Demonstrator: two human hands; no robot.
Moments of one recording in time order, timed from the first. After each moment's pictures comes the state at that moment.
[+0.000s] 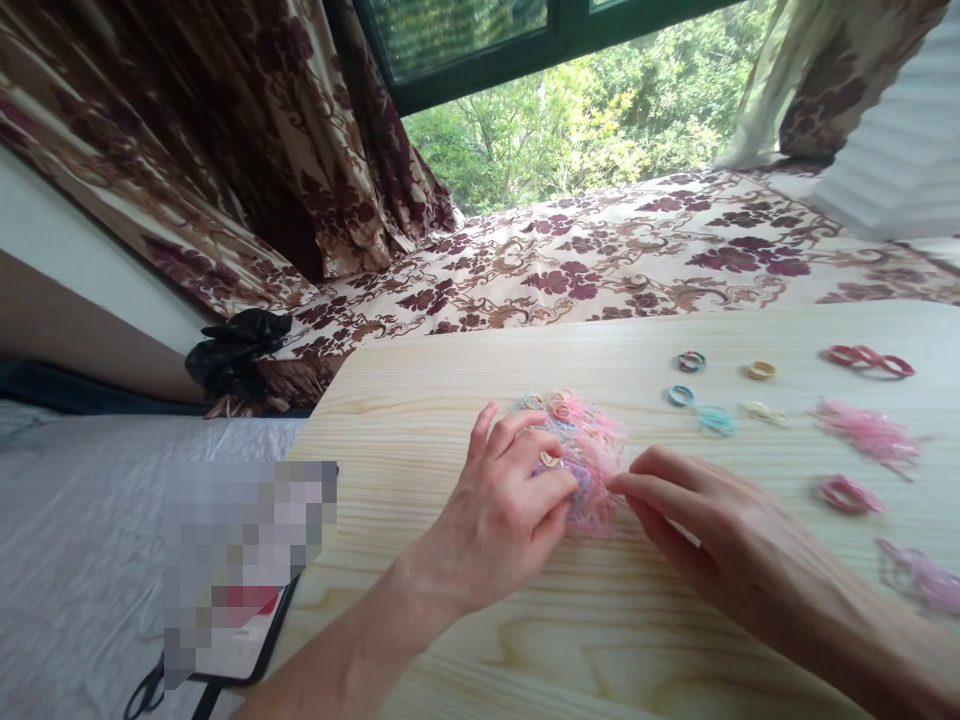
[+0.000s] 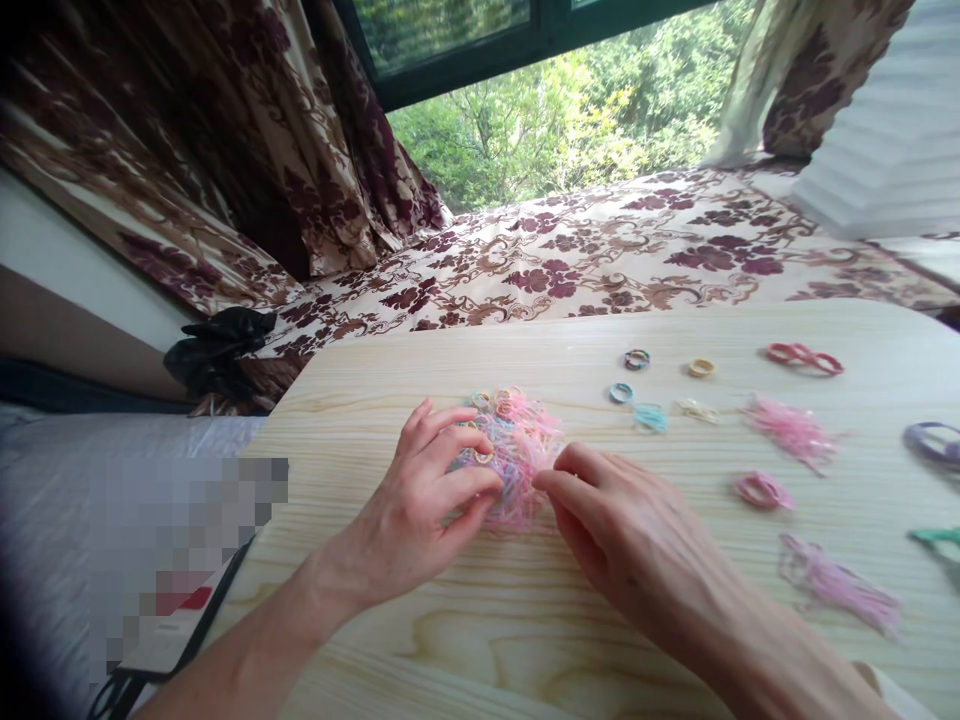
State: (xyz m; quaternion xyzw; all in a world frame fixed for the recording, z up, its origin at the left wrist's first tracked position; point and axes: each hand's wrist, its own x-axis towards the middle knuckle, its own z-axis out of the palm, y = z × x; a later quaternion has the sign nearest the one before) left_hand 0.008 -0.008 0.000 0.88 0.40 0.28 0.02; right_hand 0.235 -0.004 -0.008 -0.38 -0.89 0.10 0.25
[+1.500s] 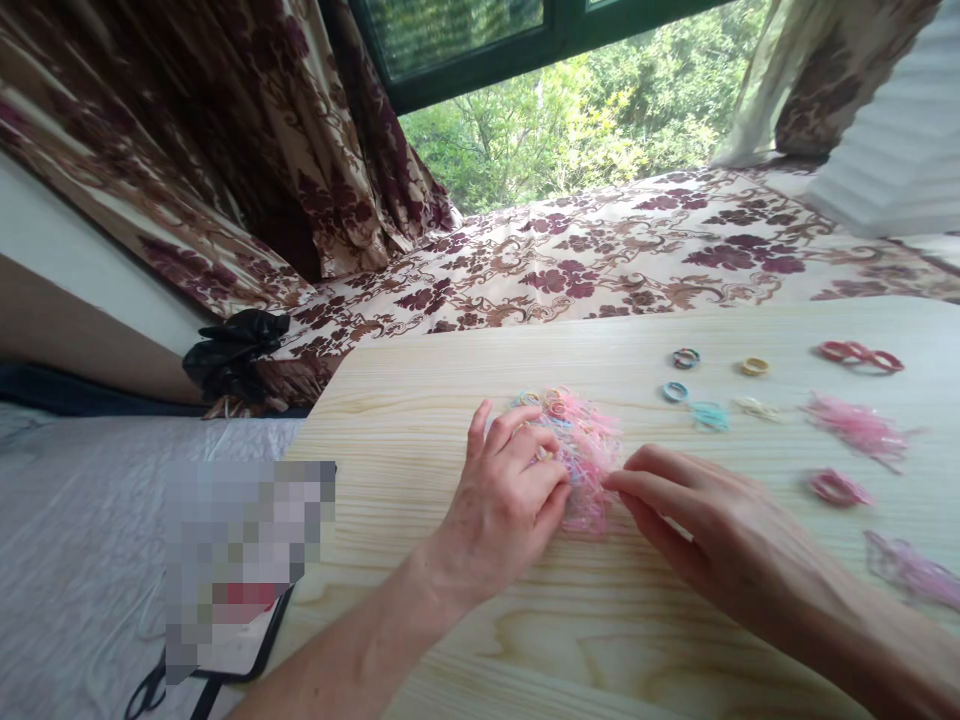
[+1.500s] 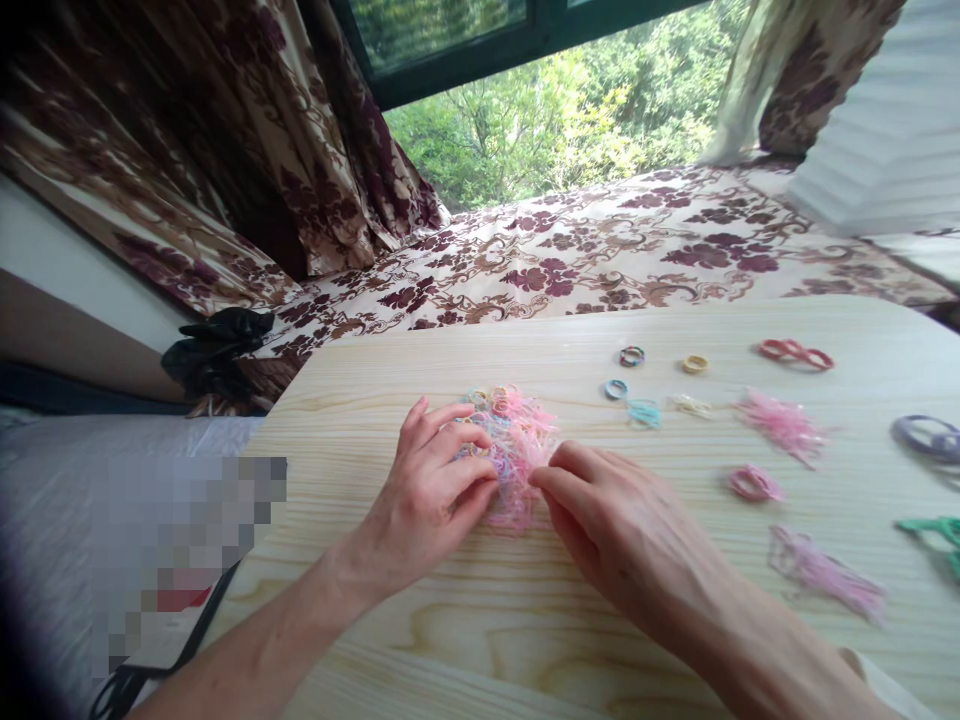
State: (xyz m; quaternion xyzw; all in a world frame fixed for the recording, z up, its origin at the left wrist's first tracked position) left_hand 0.017 -0.006 -0.010 0.85 0.42 0.30 -0.01; right_hand 0.234 -0.004 -0.004 -0.37 -0.89 0.09 0.25
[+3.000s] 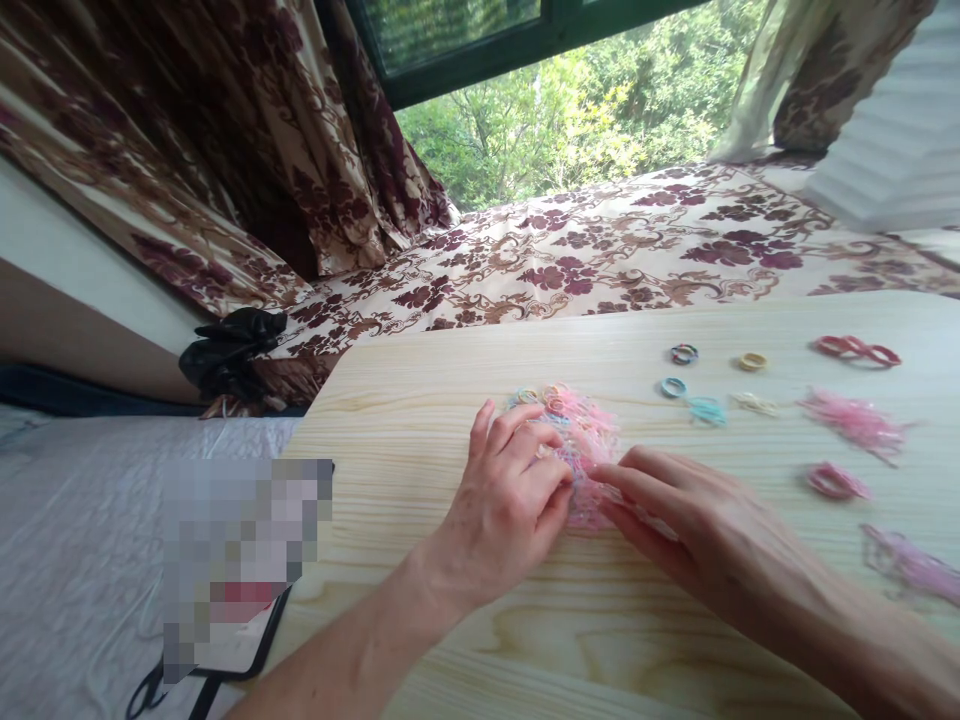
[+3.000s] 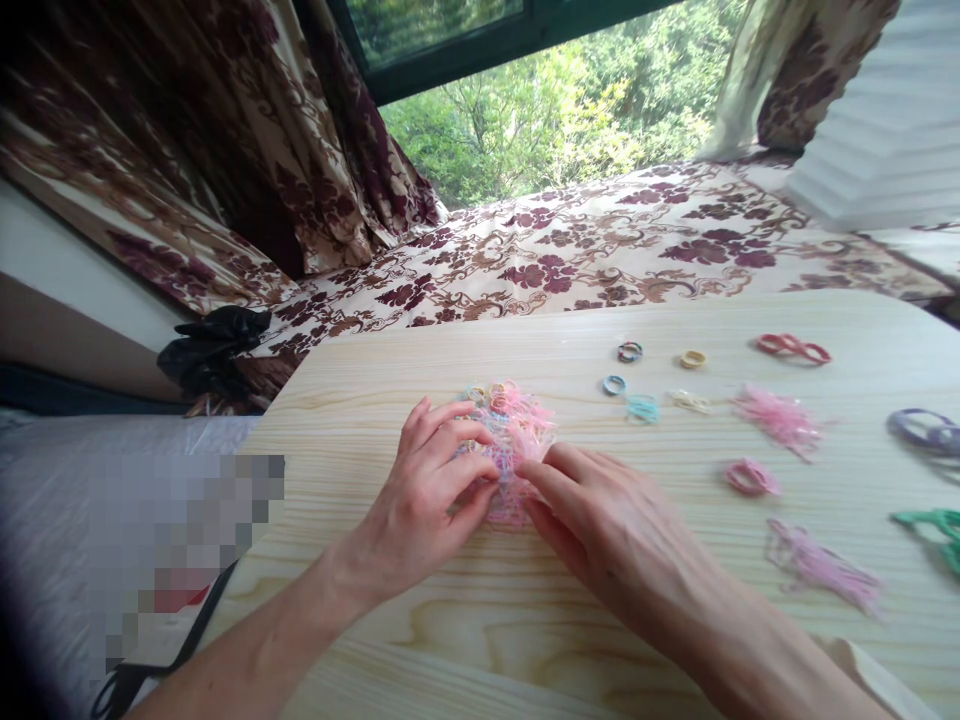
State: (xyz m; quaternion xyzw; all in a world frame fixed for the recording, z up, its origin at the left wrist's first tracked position) left_hand 0.019 -0.010 -0.008 0.86 0.42 0.30 0.01; right_hand 0.230 -0.006 -0.008 -0.37 -0.89 0.08 0.24
